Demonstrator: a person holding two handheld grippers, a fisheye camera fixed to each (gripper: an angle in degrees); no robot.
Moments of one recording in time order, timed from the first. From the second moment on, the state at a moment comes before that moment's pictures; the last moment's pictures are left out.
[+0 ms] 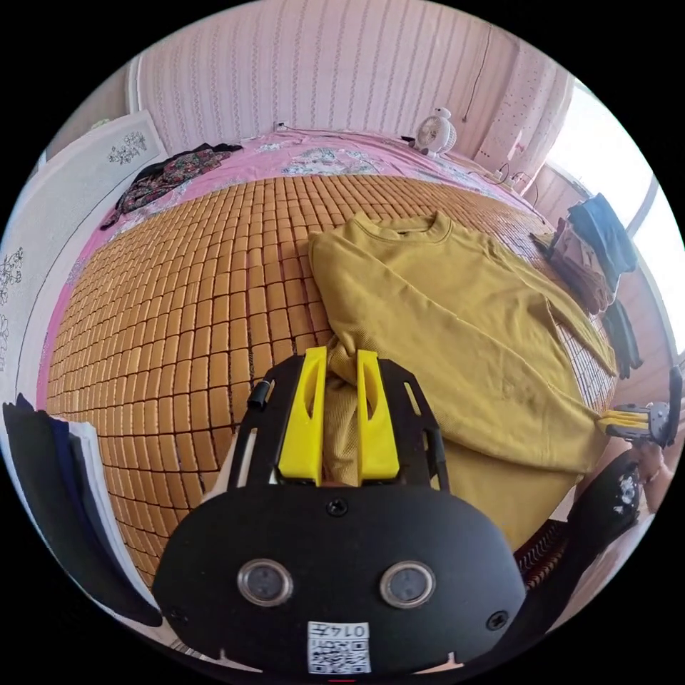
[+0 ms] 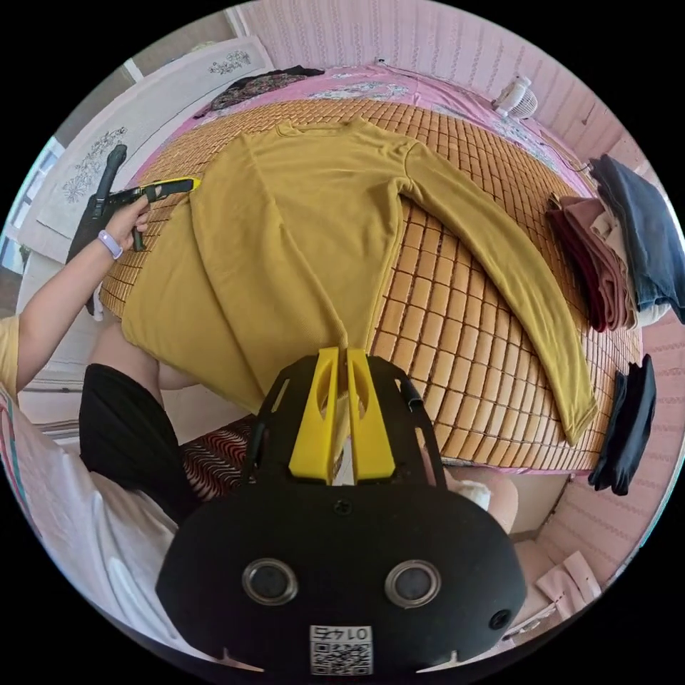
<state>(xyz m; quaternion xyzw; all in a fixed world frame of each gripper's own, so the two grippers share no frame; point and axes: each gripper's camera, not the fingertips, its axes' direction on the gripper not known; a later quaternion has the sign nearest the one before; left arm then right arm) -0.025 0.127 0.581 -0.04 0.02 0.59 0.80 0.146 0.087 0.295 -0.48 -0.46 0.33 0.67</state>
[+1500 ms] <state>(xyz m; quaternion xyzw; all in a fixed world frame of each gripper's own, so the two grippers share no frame) -0.069 0.276 0.564 -0.12 0.06 0.66 0.74 0.285 0.356 0.284 -0.60 -0.08 0.49 0.62</state>
